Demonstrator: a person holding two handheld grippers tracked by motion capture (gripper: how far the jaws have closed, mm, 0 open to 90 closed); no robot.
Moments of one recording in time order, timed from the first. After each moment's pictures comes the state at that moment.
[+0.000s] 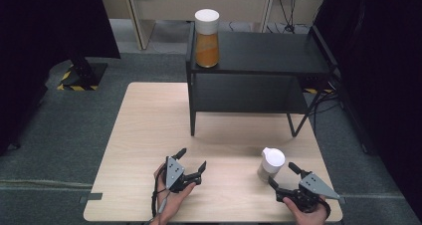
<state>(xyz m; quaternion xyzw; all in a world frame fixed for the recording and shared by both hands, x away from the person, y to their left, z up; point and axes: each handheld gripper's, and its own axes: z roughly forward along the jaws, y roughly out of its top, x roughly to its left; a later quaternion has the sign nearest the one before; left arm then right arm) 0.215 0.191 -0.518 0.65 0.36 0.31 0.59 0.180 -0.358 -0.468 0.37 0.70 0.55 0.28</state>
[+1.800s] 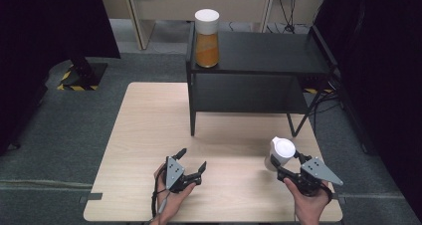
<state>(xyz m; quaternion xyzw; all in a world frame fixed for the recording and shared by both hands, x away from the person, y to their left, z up) 0.214 0.190 -0.518 0.65 0.35 0.32 0.59 0.188 -0.342 -0.424 0.38 0.66 0.55 0.34</state>
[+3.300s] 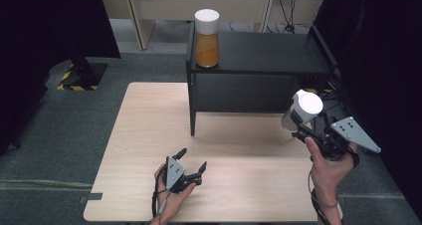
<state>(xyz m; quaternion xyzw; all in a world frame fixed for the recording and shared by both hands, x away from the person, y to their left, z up) 0.213 0.189 -0.518 0.65 0.35 0.32 0.59 0.217 -0.342 -0.326 0.36 0.60 0.59 0.40</state>
